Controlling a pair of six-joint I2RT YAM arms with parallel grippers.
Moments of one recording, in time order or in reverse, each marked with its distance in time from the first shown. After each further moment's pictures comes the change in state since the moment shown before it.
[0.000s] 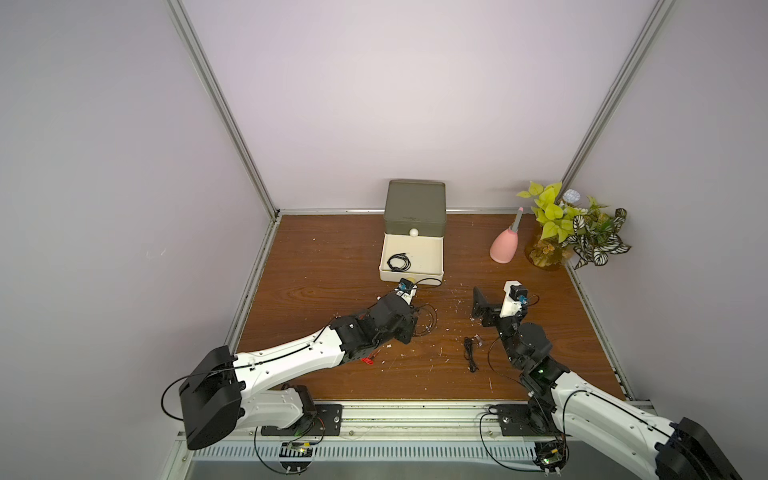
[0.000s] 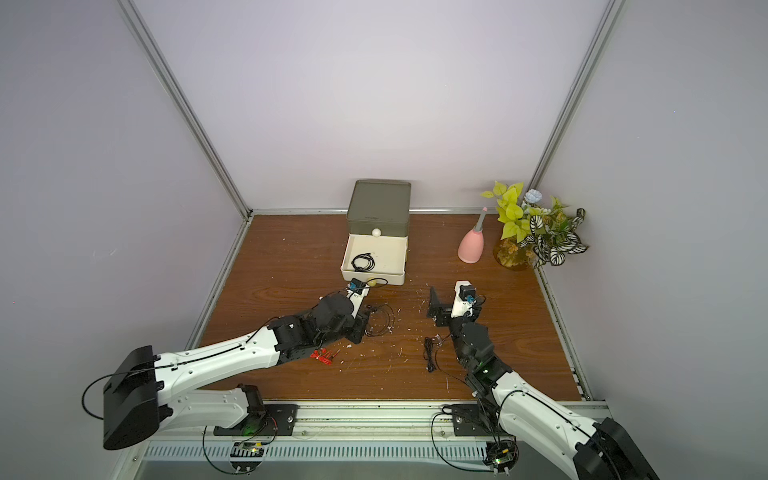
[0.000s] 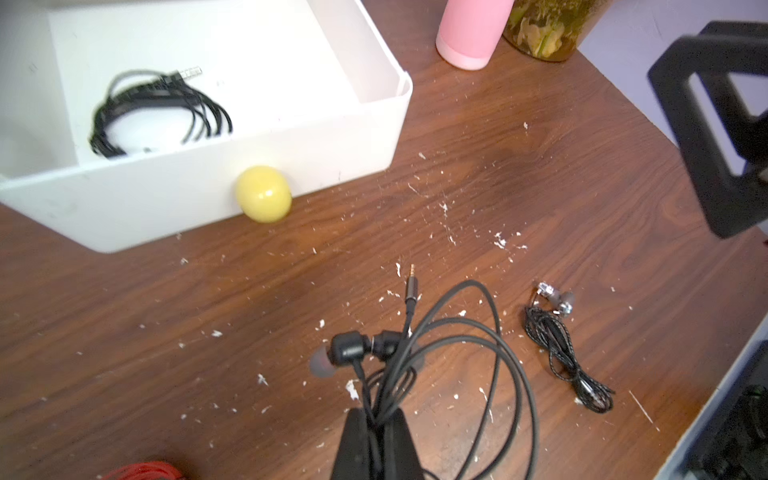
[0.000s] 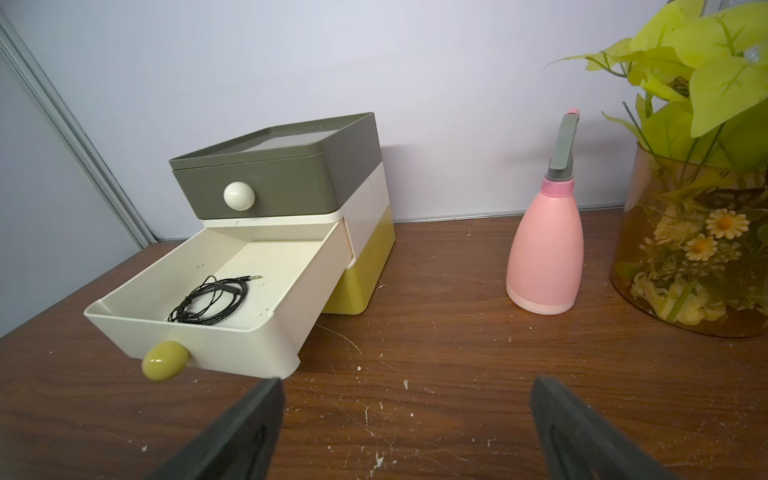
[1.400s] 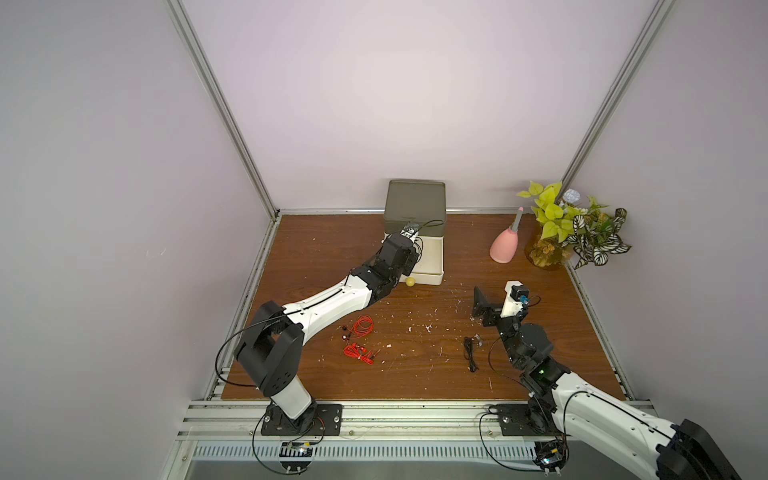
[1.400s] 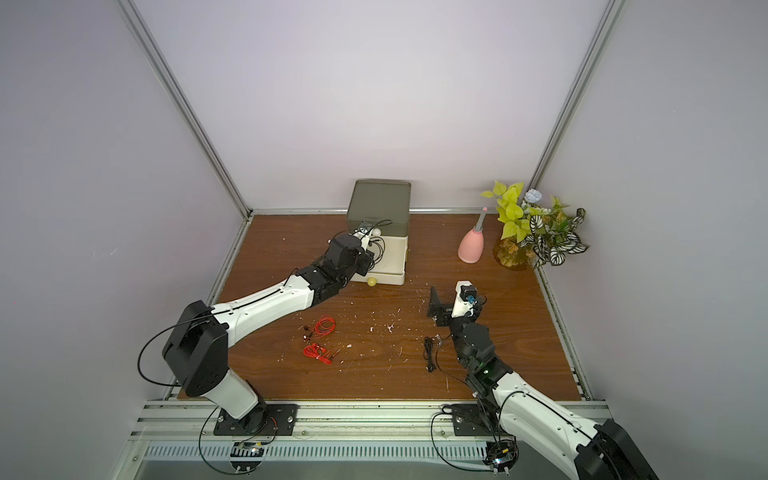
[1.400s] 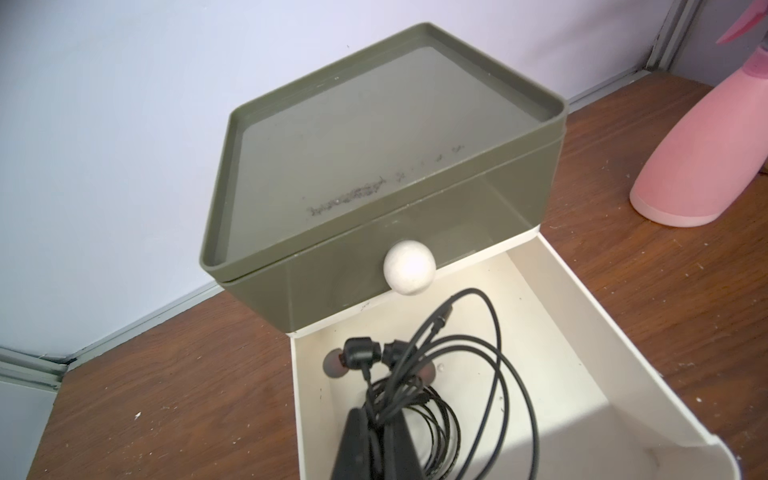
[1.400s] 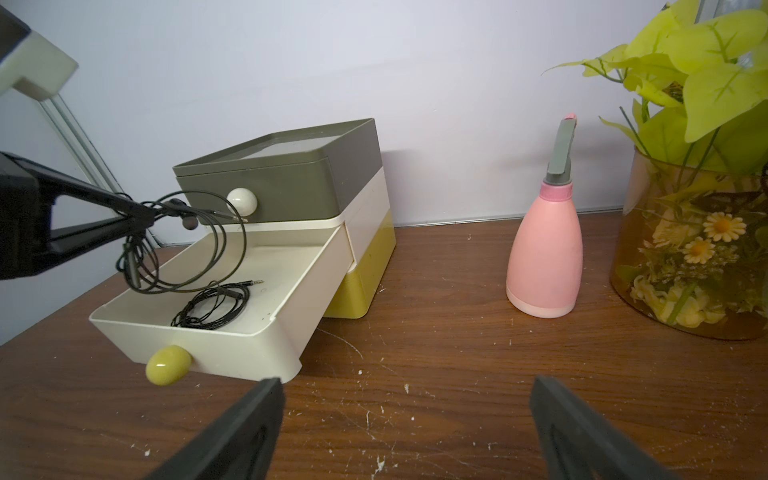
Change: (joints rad) left arm 0.280 0.406 0.383 0.219 -0.175 0.448; right arm -0.002 -0.011 -0.004 0.005 0.000 0.000
